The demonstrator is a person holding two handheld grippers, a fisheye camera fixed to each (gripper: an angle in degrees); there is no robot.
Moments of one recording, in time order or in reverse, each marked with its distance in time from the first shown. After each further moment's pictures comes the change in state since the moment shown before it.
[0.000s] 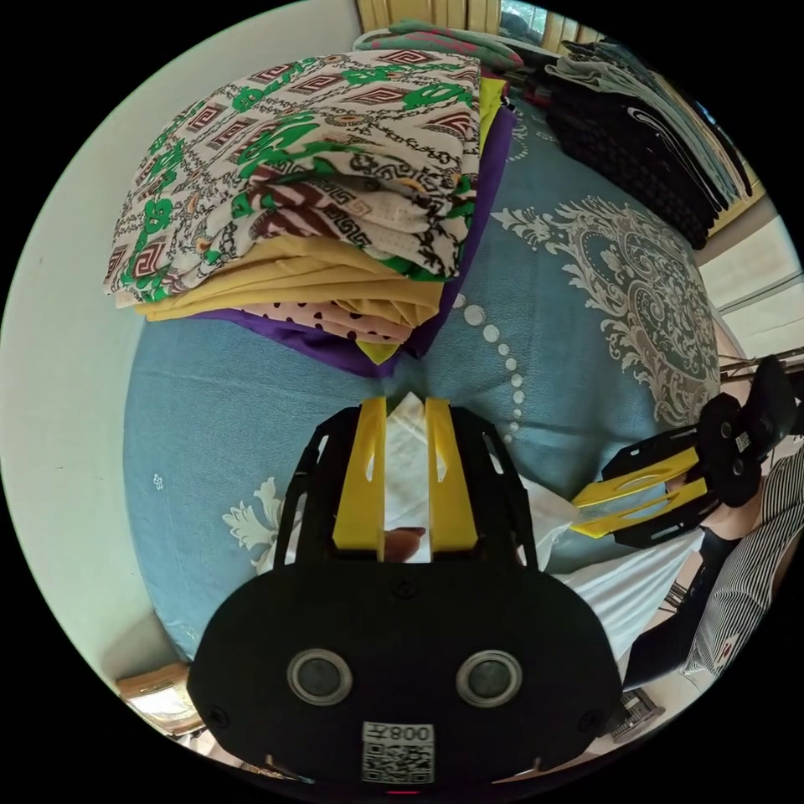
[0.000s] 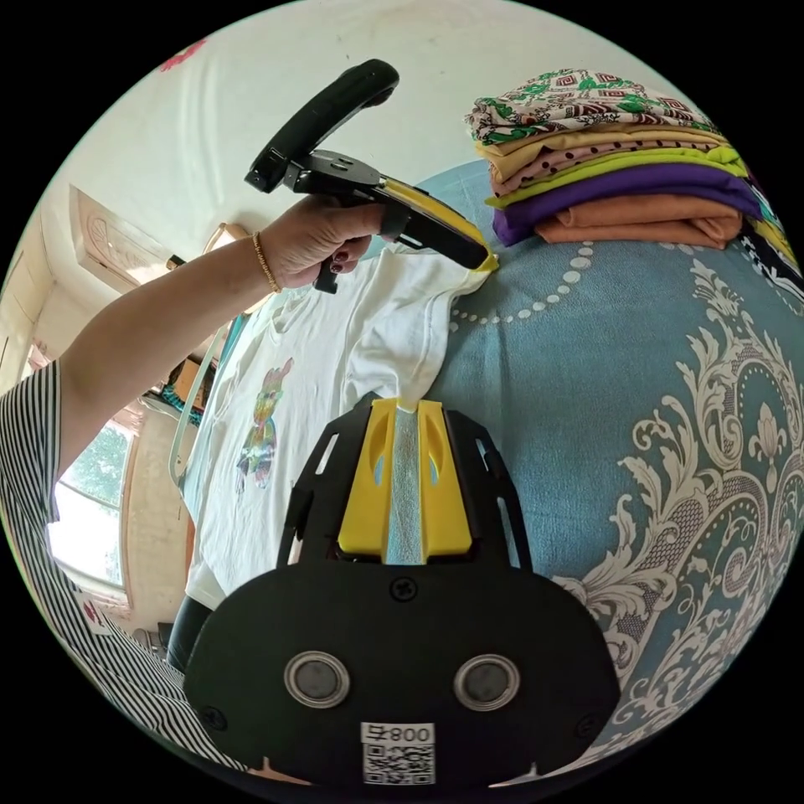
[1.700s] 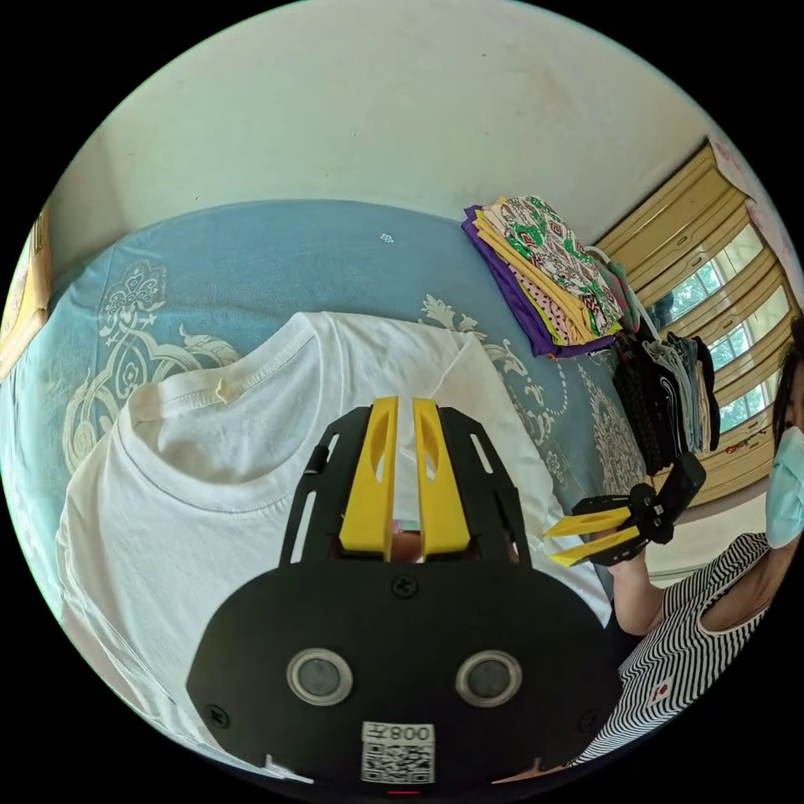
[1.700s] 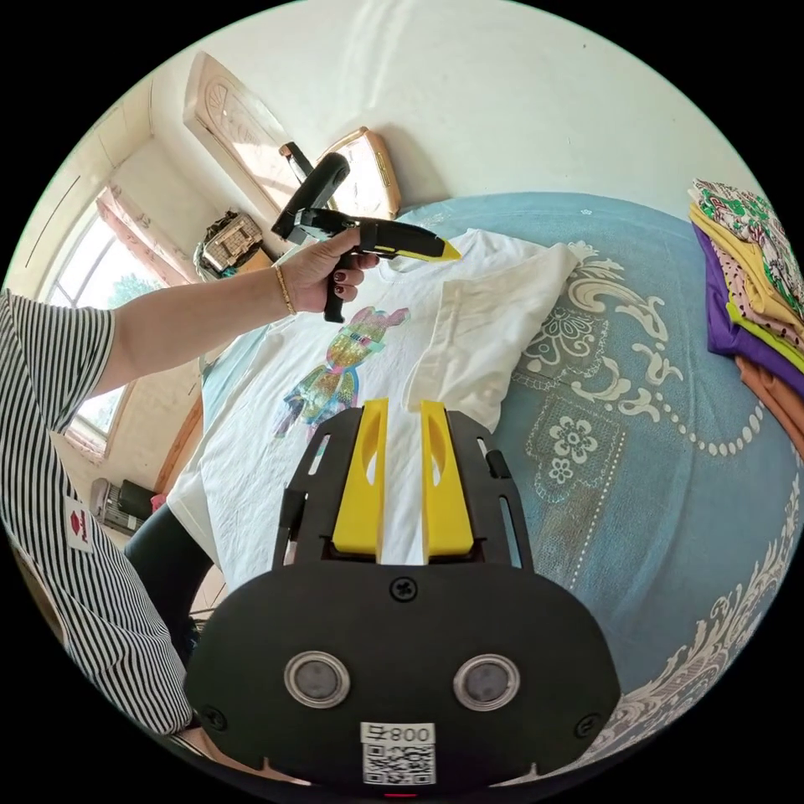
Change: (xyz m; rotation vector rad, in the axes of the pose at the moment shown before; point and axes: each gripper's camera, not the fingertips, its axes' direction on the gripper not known) left arm -0.319 0.391 -0.019 0.478 0.202 -0.863; right arm -0.103 0.001 0.067 -0.126 -0.136 -0.440
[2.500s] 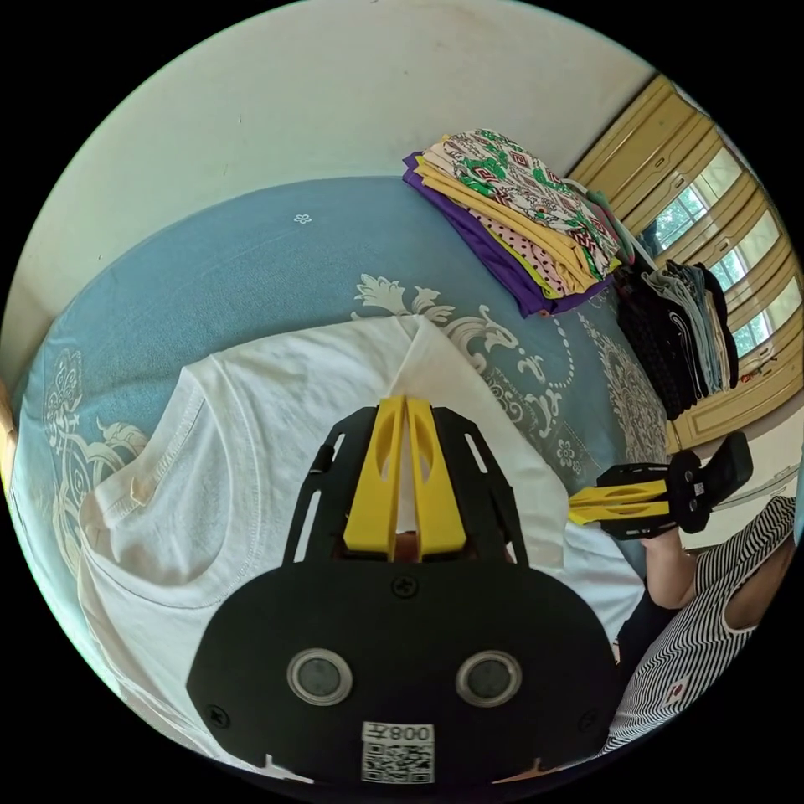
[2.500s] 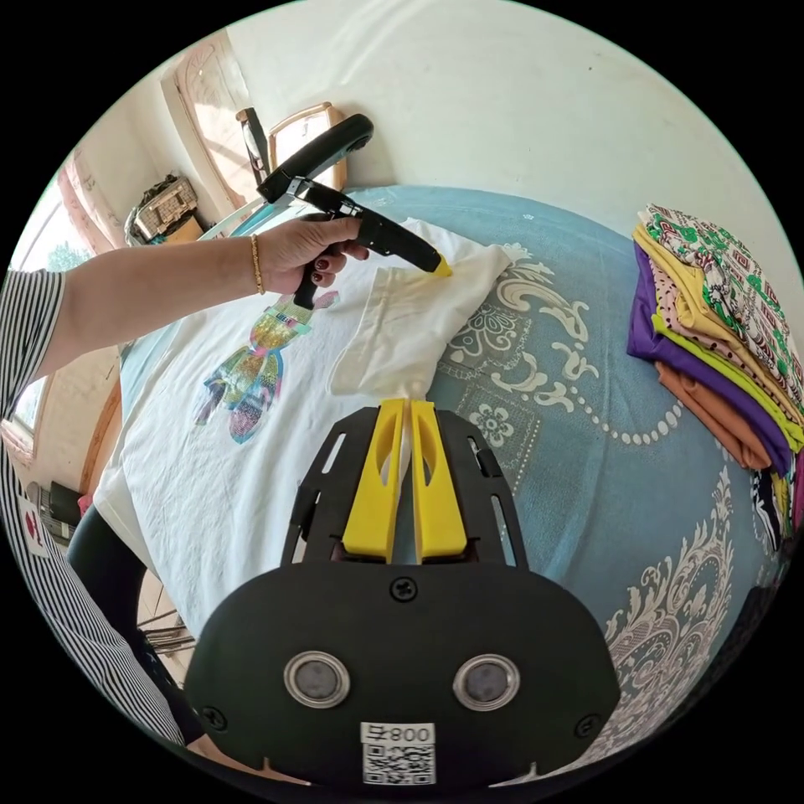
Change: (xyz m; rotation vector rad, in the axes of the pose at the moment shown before) left arm 0.045 -0.037 0.038 -0.137 -0.045 0.228; right arm -0.011 -0.024 -0.008 -0.062 0.336 -0.011
